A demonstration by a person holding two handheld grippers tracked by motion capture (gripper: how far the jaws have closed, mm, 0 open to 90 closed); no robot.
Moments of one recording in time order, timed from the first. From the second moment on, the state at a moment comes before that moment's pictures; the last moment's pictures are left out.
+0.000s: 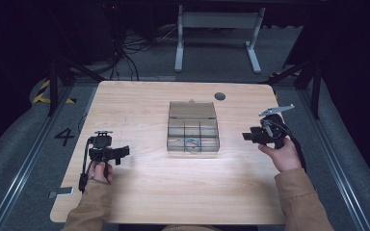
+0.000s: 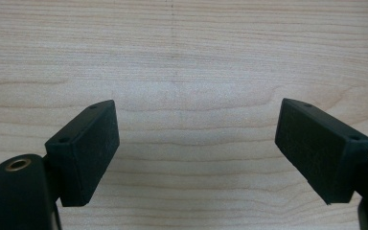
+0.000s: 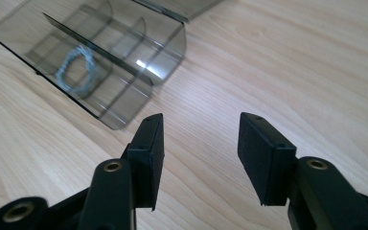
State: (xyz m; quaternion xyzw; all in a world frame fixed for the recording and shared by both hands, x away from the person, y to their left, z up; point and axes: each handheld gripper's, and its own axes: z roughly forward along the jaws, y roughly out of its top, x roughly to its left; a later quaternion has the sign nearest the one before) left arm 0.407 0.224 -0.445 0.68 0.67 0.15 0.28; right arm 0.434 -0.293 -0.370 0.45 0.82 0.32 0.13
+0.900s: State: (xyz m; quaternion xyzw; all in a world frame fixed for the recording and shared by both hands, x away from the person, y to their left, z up) left arm 0.408 0.225 -0.445 0.68 0.66 0.15 0.28; right arm 0.444 -0.297 -0.441 0.44 0.84 0.27 0.14
